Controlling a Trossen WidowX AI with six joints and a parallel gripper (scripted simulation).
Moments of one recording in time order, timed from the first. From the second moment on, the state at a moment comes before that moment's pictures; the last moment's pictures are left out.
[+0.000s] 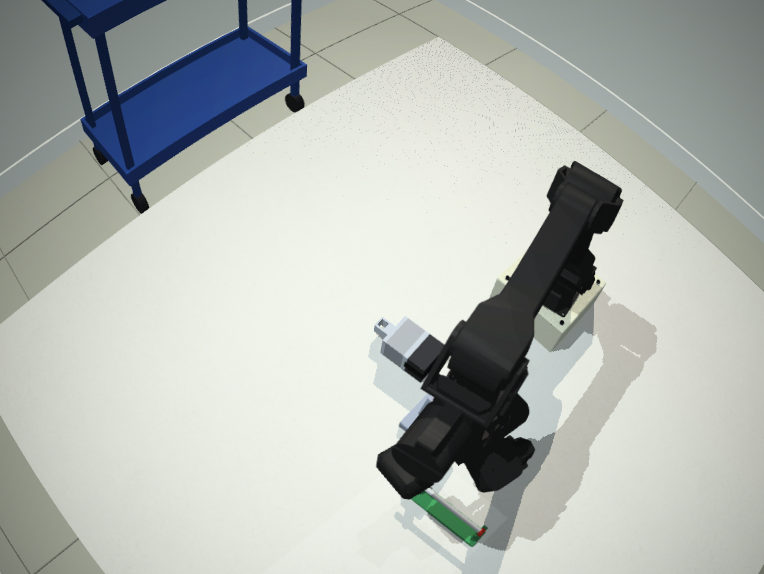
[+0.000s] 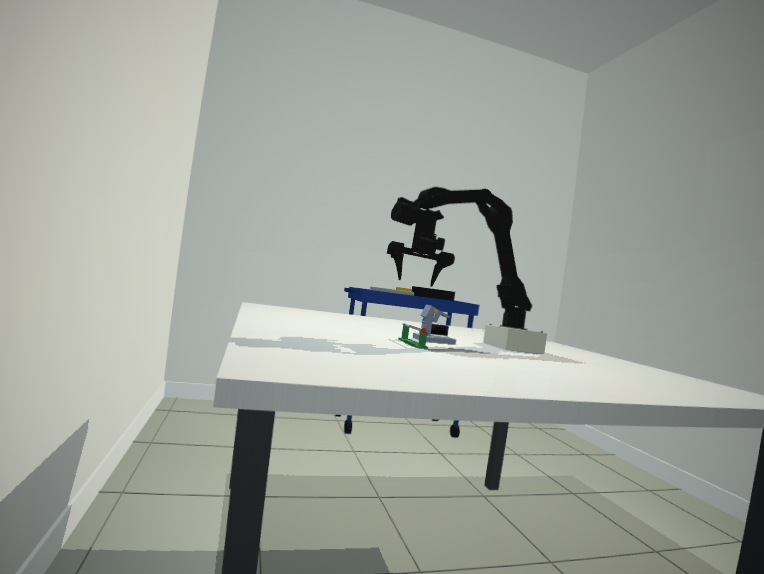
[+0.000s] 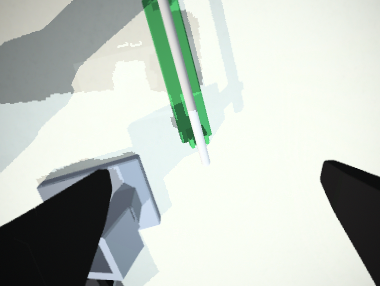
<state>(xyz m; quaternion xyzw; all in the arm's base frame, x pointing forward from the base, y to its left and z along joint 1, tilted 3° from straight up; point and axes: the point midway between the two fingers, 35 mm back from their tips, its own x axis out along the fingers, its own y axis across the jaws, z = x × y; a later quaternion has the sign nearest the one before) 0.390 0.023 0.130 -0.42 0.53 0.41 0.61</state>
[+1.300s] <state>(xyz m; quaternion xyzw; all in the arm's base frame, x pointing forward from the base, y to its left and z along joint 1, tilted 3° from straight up) 0.275 -0.095 0.118 0.14 0.57 -0.38 0.72</state>
